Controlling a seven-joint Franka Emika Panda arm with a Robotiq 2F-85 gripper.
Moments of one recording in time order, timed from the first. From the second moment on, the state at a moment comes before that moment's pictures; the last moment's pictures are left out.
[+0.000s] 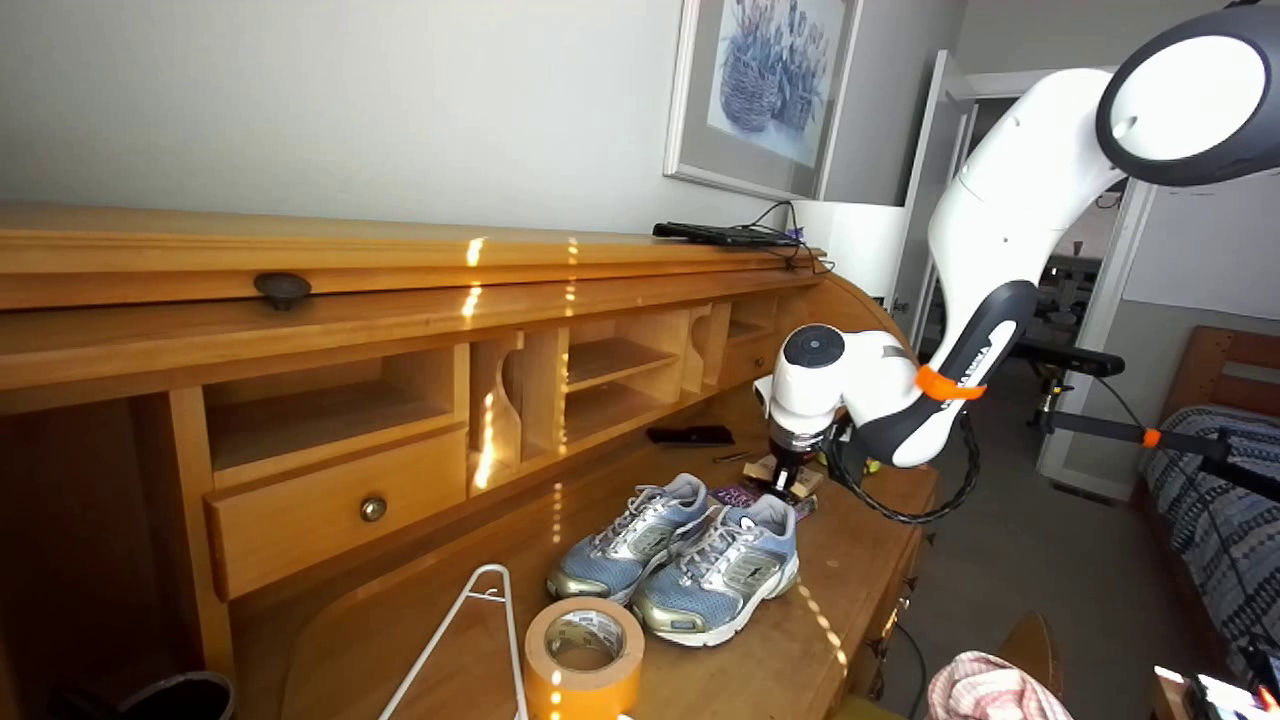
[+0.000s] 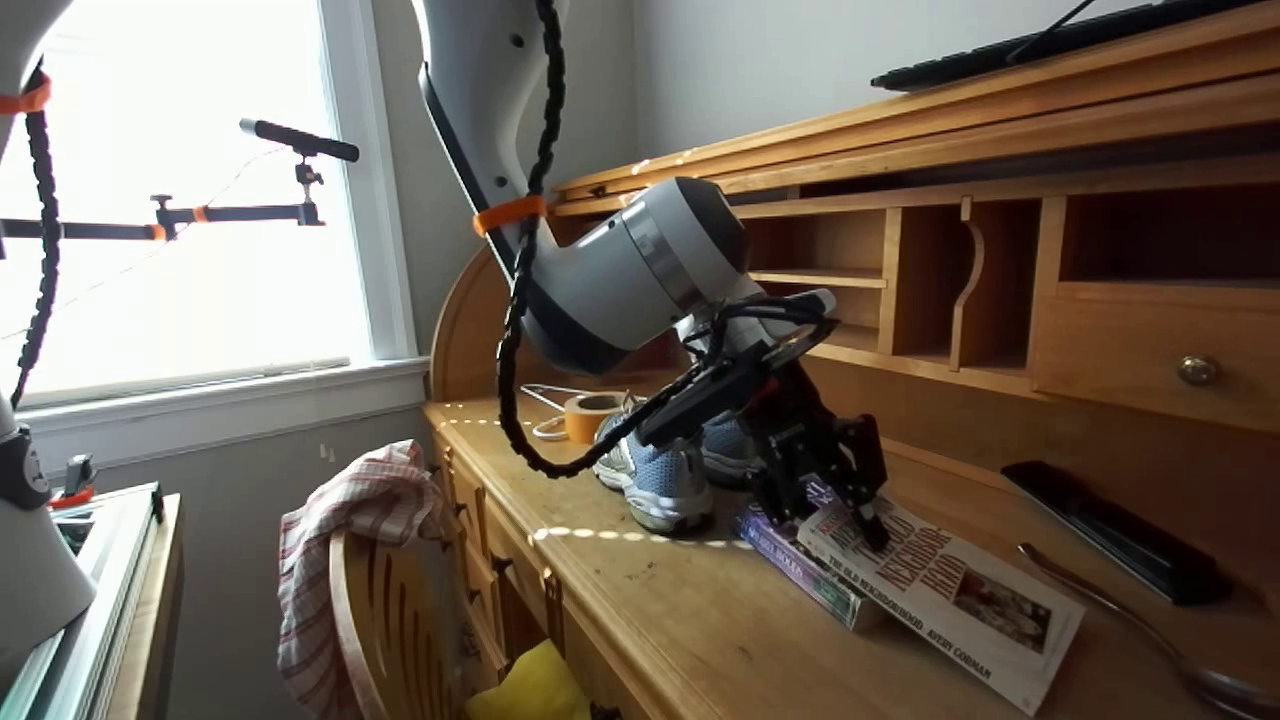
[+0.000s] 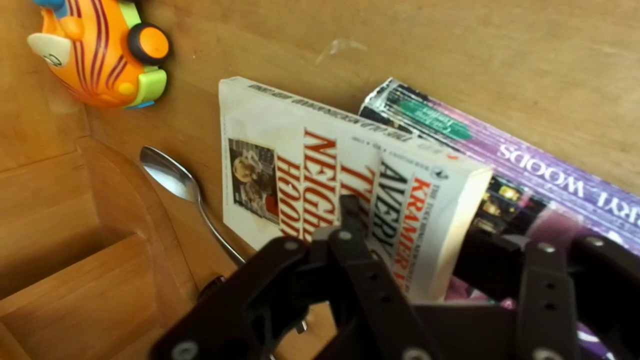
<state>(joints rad) -0.27 0.65 -0.24 -1.95 -1.24 2.82 0.60</state>
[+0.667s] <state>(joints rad) -0.28 0.56 -0.20 -2.02 -1.24 2.84 0.52</state>
